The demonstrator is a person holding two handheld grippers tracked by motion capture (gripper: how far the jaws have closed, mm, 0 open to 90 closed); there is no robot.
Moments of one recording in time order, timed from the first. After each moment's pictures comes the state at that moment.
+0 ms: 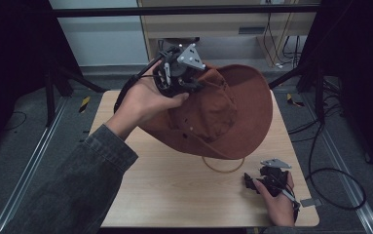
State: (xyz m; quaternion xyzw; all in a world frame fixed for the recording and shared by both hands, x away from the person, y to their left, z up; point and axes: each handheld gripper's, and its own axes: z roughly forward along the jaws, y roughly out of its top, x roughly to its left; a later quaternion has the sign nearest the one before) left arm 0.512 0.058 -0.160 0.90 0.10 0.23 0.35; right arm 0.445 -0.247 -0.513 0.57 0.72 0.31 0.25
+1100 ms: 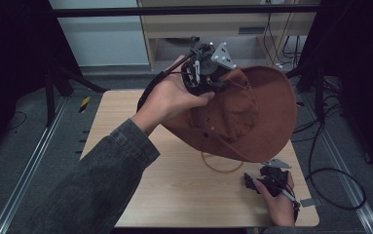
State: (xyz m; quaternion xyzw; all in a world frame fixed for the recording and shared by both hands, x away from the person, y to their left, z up) left arm 0.511 0.006 -0.156 0.90 0.07 0.23 0.36; right arm 0.446 -0.247 -0.513 0.57 0.72 0.31 0.24
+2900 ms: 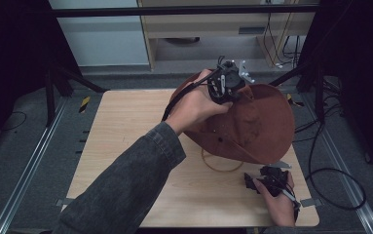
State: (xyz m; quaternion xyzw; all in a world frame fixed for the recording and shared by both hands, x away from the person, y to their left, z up) left arm 0.546 -0.044 -0.215 0.92 0.08 0.22 0.32; right arm 0.446 -0.249 -0.513 0.56 0.73 0.31 0.25
